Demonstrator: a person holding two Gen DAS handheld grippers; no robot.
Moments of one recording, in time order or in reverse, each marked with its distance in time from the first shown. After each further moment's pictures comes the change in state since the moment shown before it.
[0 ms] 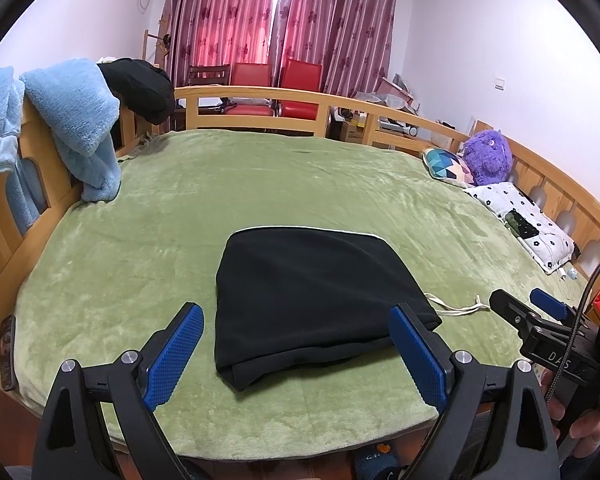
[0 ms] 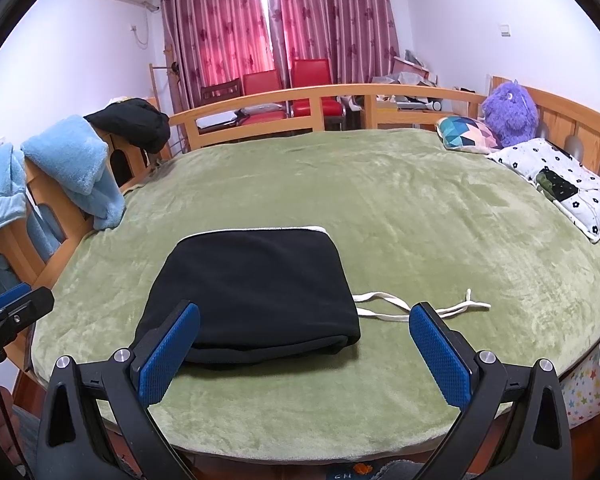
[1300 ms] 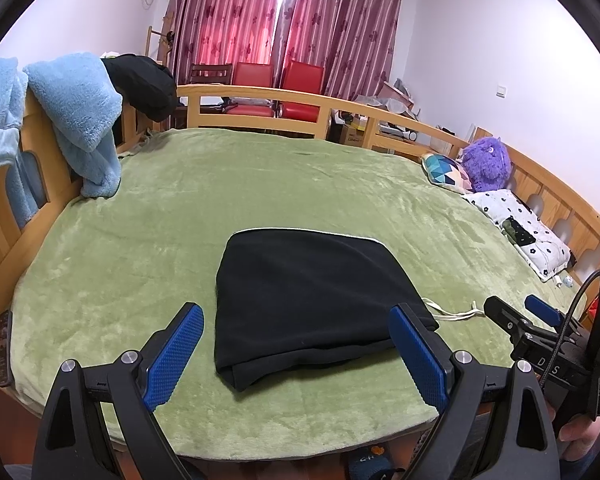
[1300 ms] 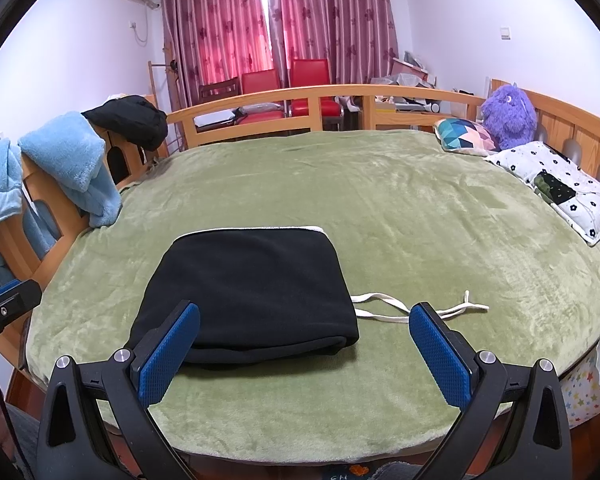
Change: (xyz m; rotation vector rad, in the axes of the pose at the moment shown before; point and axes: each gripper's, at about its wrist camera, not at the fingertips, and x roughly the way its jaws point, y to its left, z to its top) left arm -0.010 -0.019 -0.001 -0.036 -0.012 -0.003; right arm 0.003 -0.005 -0.002 -0.010 -0.010 -0.004
